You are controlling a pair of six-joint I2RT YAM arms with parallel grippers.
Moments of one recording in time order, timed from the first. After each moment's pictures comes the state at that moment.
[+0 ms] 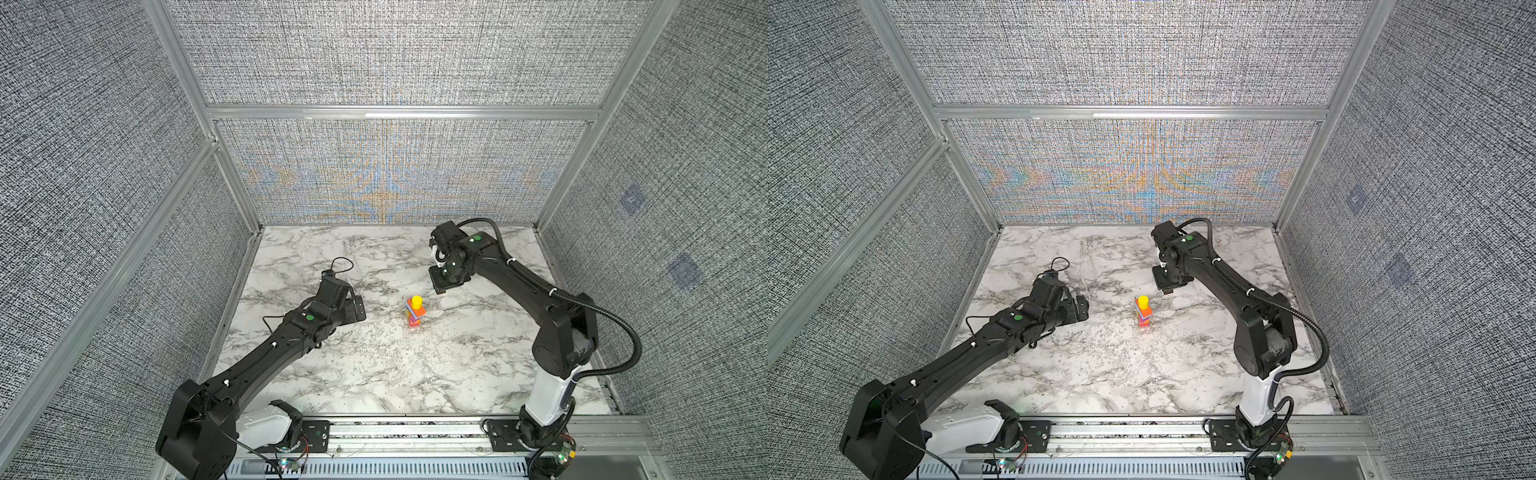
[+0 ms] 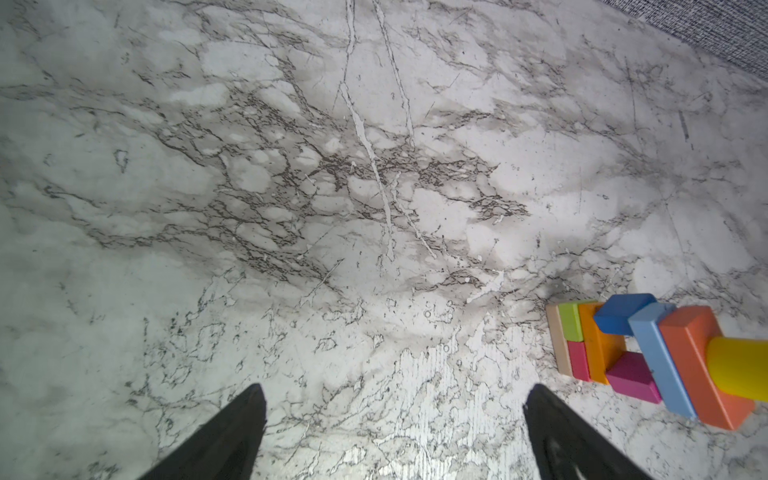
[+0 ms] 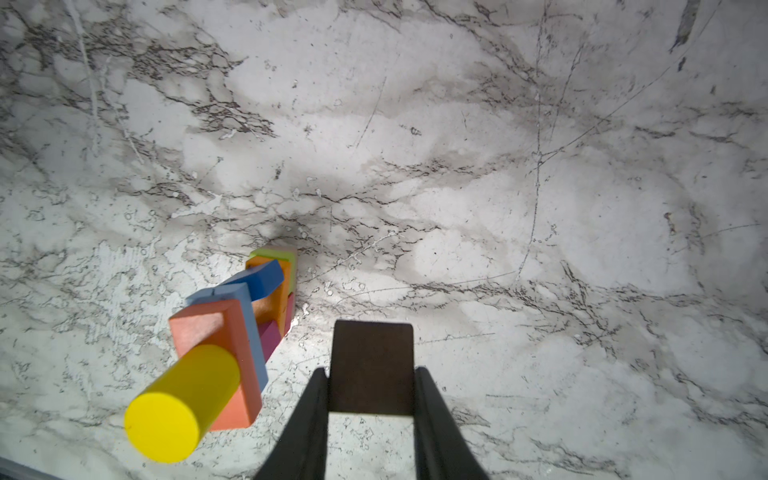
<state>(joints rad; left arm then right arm) -0.55 1.19 0.77 -0.44 -0.13 -0.61 0.53 1.84 1.71 -1.11 0.04 0.18</state>
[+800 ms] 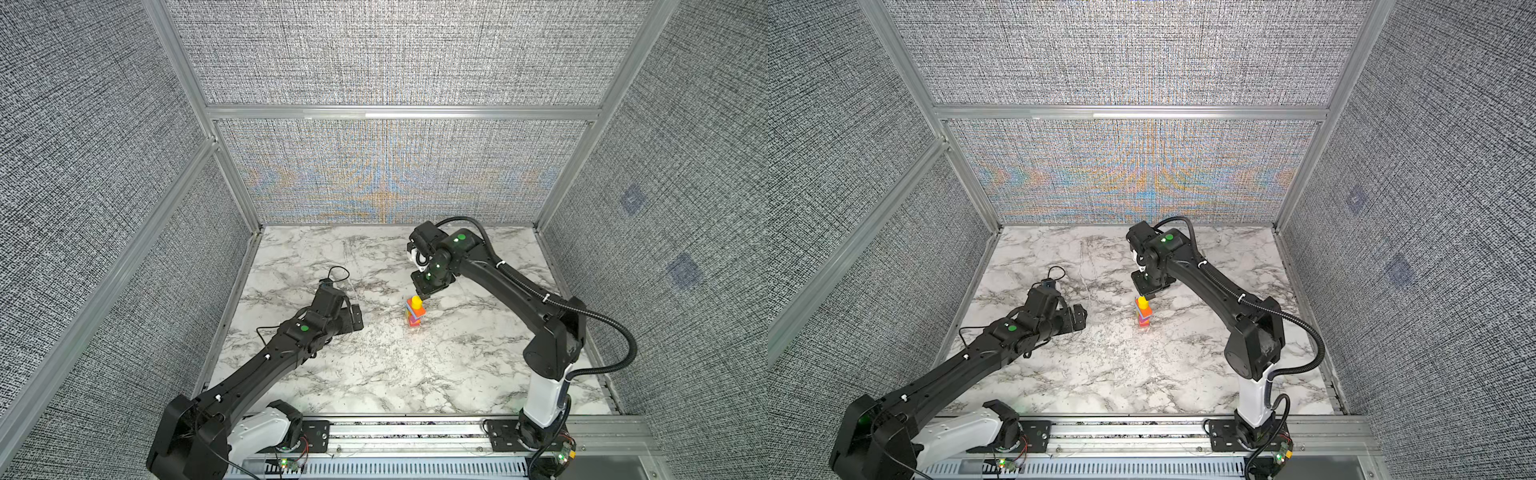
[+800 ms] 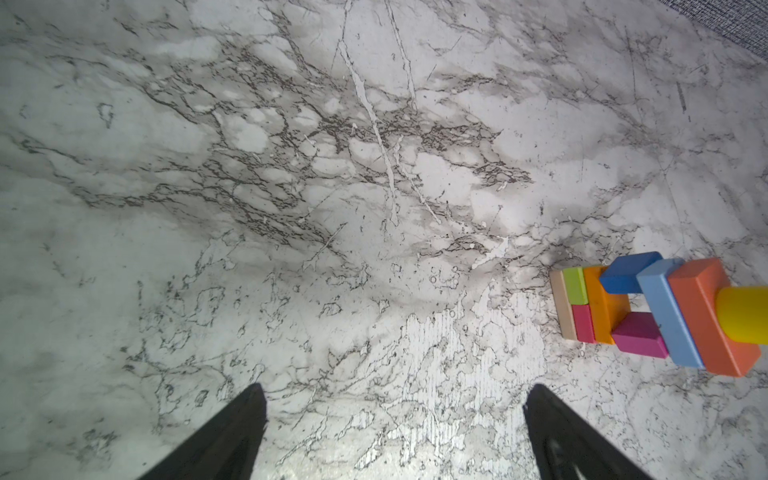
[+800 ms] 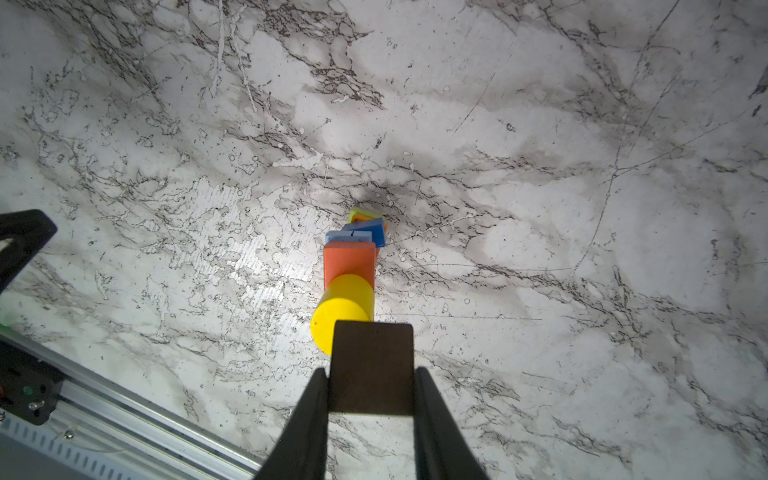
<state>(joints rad) -0.55 1.11 0.68 -0.44 -0.09 -0.62 0.68 1.89 1.88 -1.27 0.02 0.17</state>
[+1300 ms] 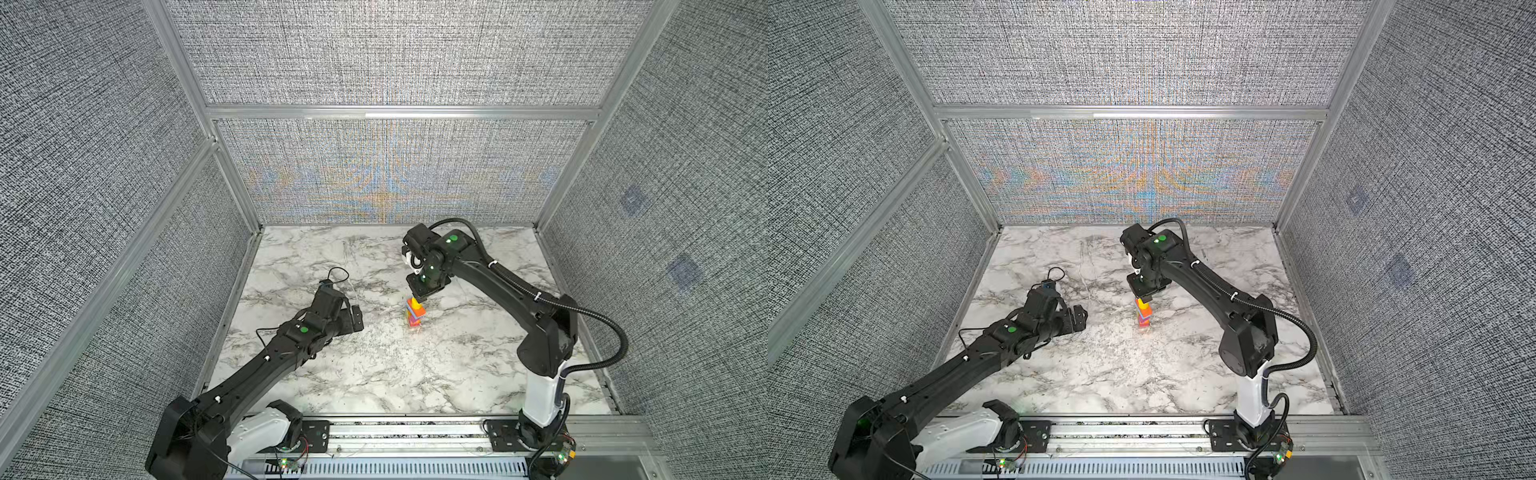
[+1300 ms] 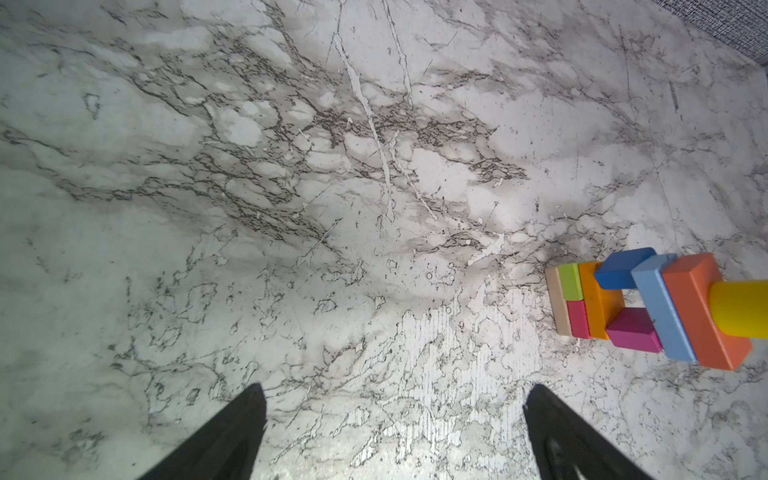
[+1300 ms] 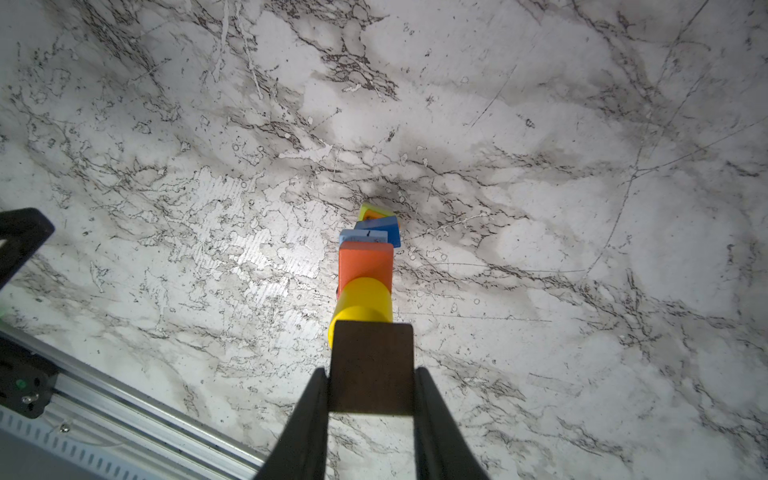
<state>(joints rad) -0.55 1.11 0.67 -0.43 -0.08 -0.62 0.70 1.93 1.91 -1.29 0.02 0.17</state>
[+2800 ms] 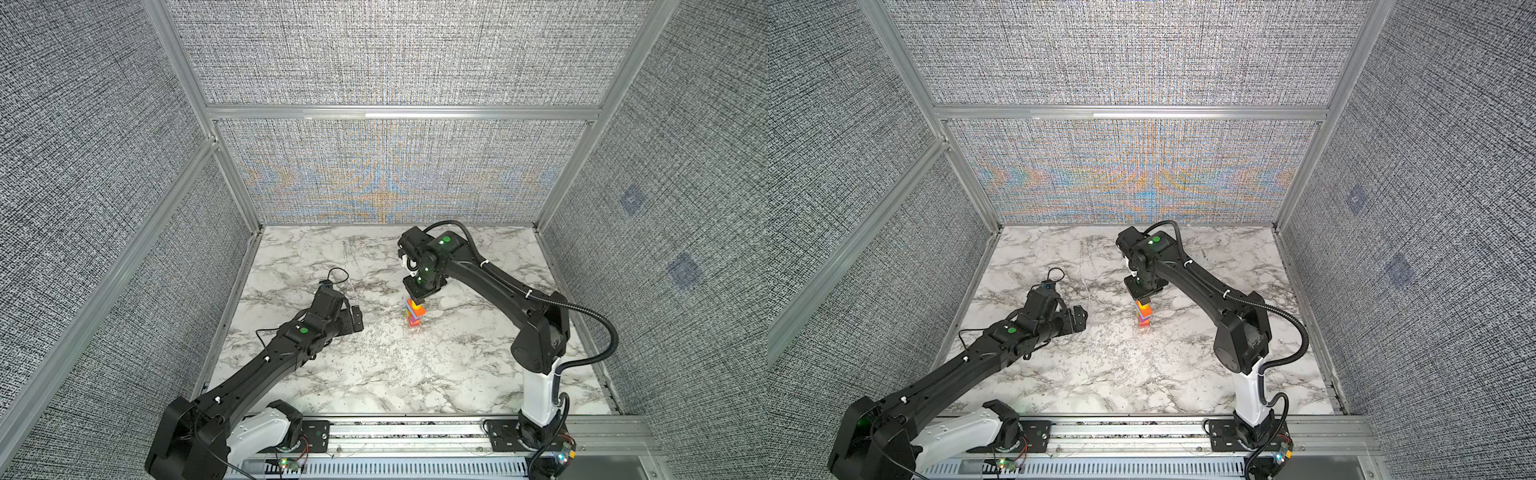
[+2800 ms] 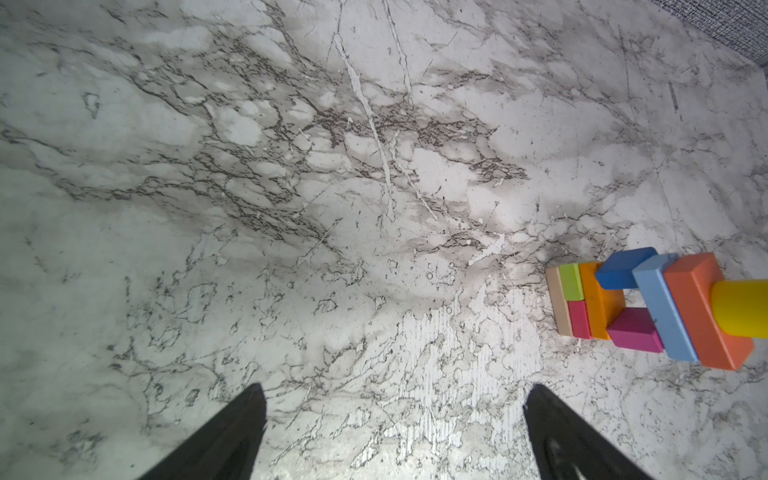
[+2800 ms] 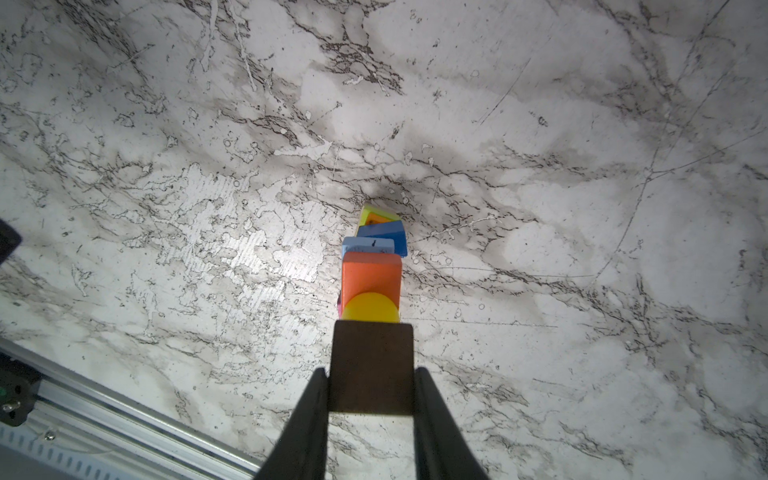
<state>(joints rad) -0.55 1.10 0.66 -0.42 -0.08 -0.62 0.71 1.97 1.93 -1.30 0.04 0.17</state>
